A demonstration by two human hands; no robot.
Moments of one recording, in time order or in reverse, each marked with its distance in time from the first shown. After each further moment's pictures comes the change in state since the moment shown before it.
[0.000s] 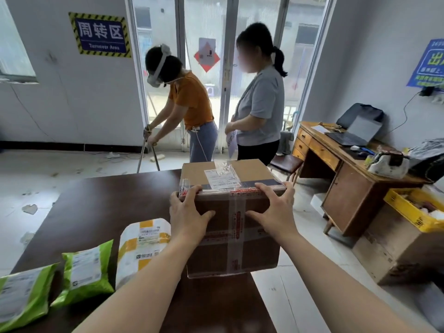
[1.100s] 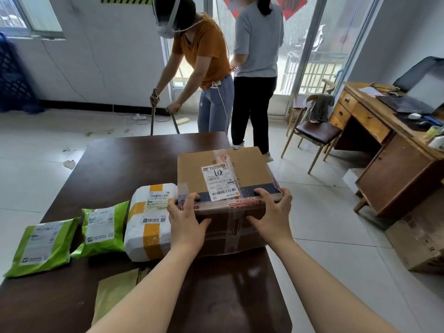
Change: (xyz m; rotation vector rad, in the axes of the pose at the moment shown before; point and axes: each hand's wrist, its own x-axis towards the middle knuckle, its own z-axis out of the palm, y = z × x) left_hand -0.030 -0.083 0.063 0.171 -0.047 -0.245; right_hand -0.024 0.064 0.110 0.053 -0.232 0.103
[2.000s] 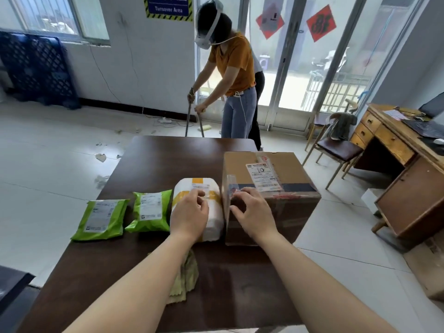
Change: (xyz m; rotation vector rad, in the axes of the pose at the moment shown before) left_hand -0.025 -0.063 -0.115 -0.045 0.146 0.090; right_hand -0.071 -0.146 0.034 -0.080 -0.175 -0.346
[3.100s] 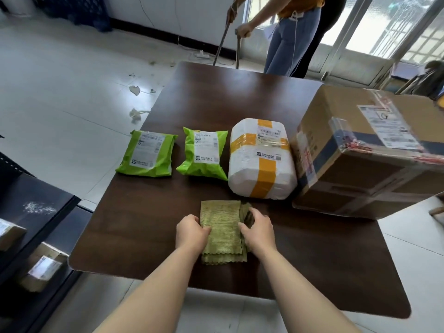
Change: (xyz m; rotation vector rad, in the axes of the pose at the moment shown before) left_hand -0.064 -0.259 0.031 -0.004 -0.299 -0.754; right_hand -0.061 -0.029 0.262 0.161 -0.415 0.573
